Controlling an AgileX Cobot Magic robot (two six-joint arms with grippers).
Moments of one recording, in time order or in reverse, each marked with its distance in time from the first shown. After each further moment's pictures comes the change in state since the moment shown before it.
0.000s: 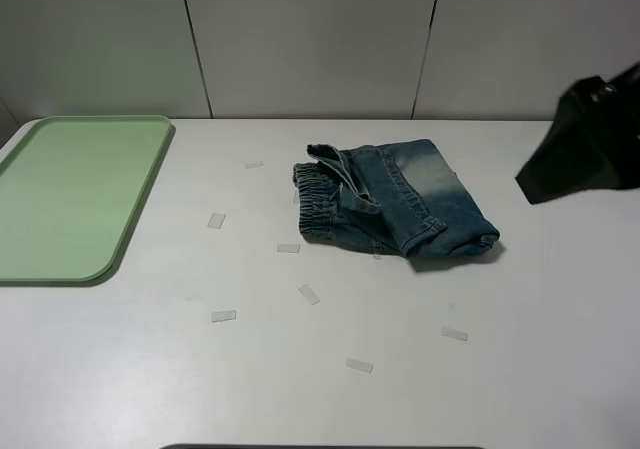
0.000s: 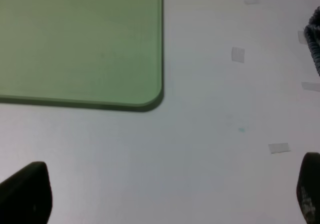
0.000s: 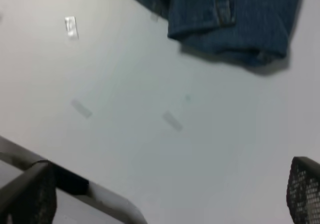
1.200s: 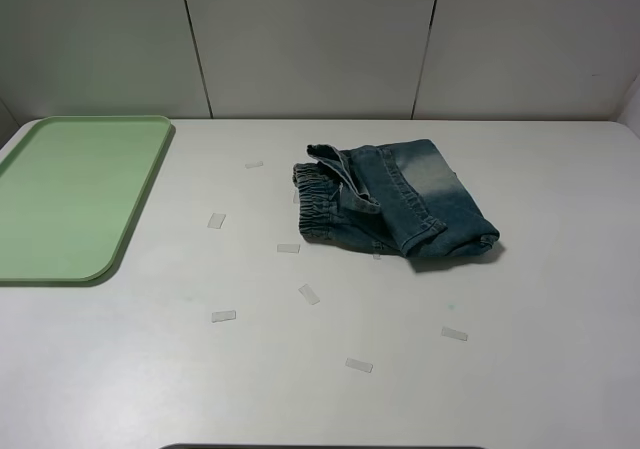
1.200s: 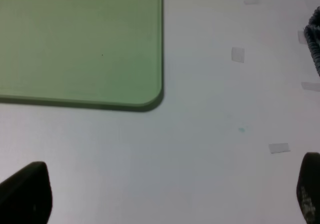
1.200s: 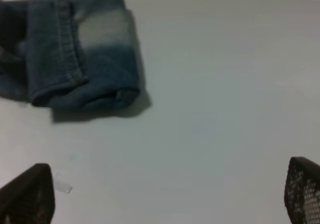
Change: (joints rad) left arm 0.000 0.000 0.000 0.000 0.000 0.000; right arm -0.639 -0.985 0.567 0.073 -0.201 -0.239
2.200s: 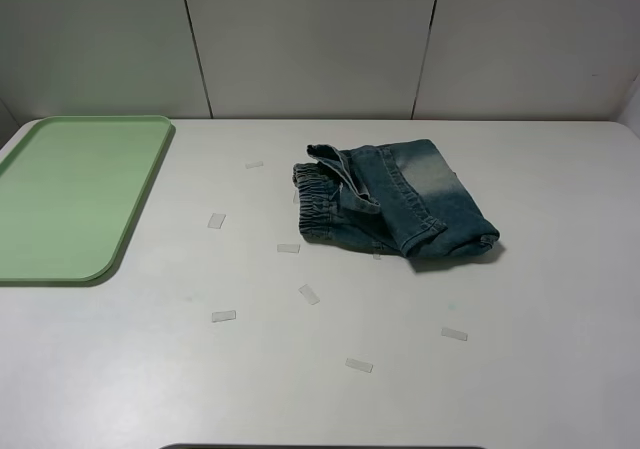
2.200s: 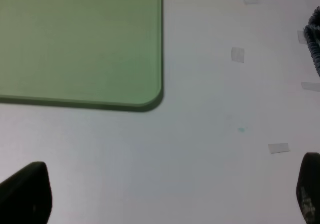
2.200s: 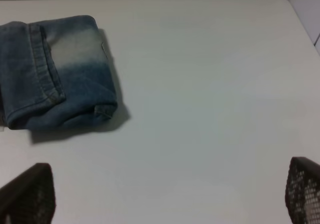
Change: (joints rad) left arm 0.000 0.000 0.000 0.000 0.000 0.000; right arm -0.023 -0.026 0.001 -0.044 0.001 0.060
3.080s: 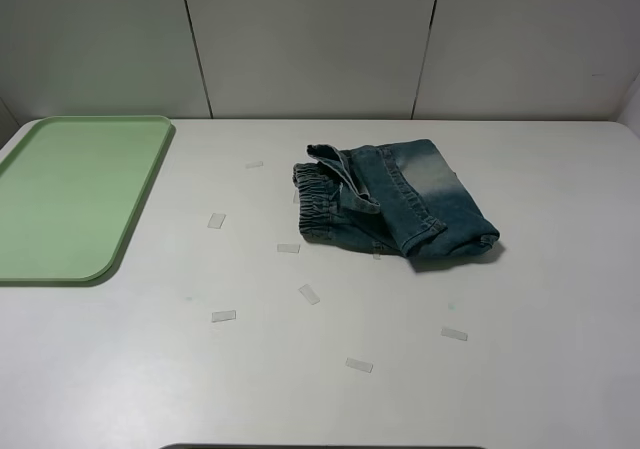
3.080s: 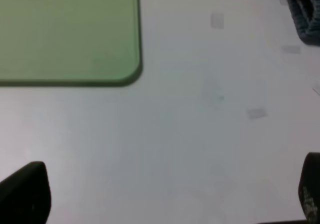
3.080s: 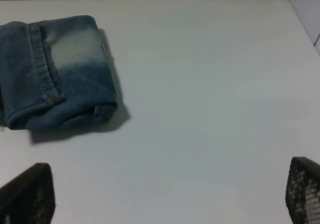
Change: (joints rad) left arm 0.000 0.273 -0.142 -0.085 0.060 0.073; right arm 0.000 0.000 0.000 0.000 0.000 0.000
